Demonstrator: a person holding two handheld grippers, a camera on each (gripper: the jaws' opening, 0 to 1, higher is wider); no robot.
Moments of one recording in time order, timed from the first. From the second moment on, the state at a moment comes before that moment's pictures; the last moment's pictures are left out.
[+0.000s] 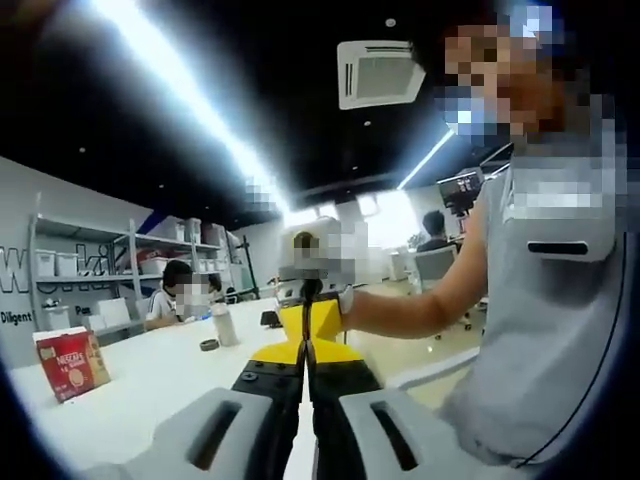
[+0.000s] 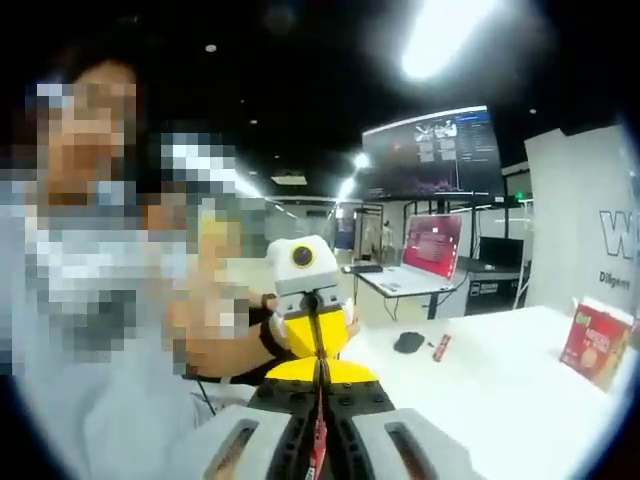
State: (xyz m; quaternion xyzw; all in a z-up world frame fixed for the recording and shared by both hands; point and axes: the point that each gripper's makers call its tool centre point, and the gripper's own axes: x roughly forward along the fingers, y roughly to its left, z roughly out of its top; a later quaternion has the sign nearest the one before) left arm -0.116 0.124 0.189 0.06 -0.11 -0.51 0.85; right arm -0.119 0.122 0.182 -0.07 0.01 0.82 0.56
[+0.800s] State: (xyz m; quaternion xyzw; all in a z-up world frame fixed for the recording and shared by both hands) left arm -0.131 0.110 0.220 0.38 -0.23 -0.33 0.83; right arm -0.125 0.118 0.212 0.29 0.20 0.84 0.42
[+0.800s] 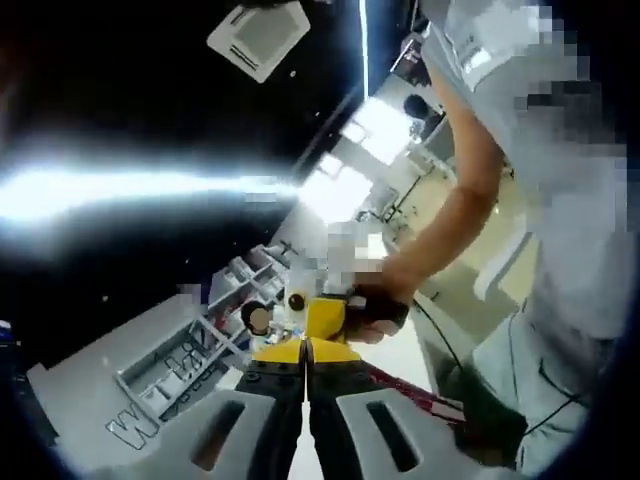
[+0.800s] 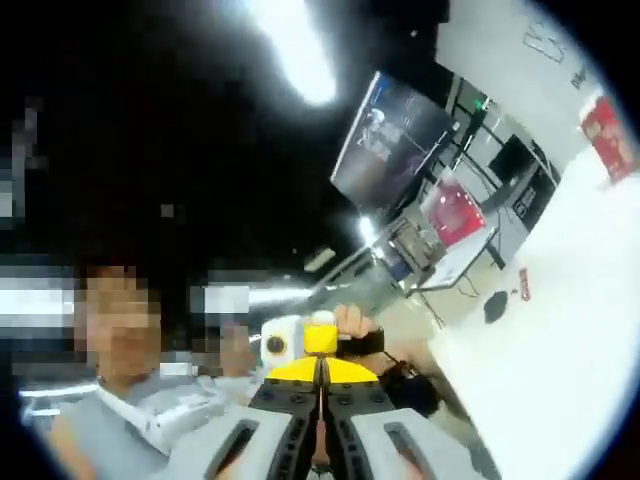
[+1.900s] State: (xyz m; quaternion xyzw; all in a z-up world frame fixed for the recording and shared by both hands) left arm -0.065 0.194 0.226 -0.39 -0.15 -0.38 0.82; right arm -0.079 0.170 0.232 -0.09 -0.34 0.49 0.80
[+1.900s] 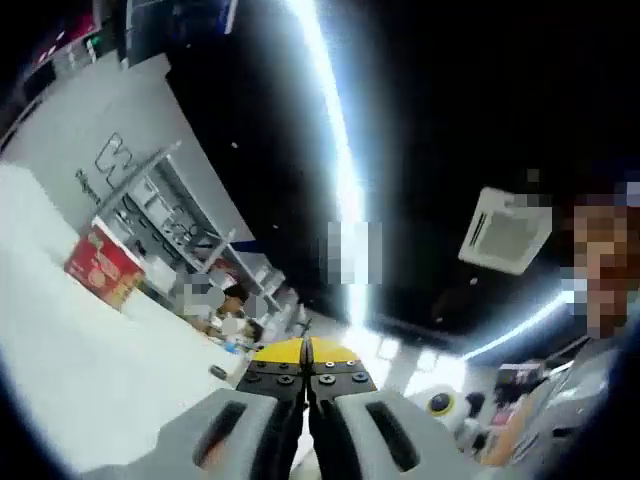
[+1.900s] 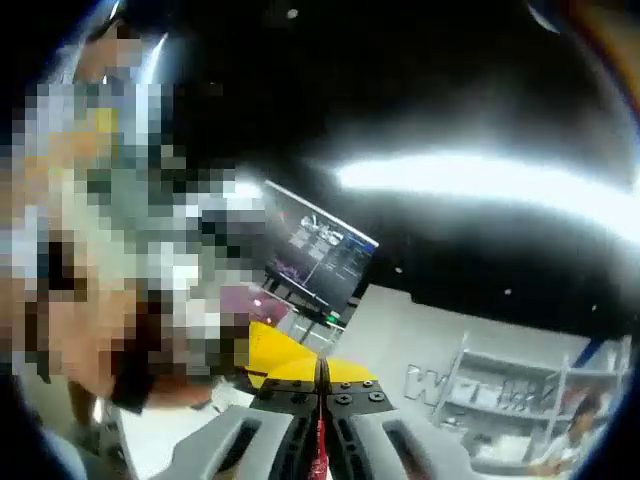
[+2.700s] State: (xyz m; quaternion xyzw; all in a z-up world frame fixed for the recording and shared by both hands) left arm -0.095 0.172 0.212 -0.23 -0.05 -0.45 0.86; right arm -0.109 0.163 0.201 -0.07 -0.05 0.78 0.62
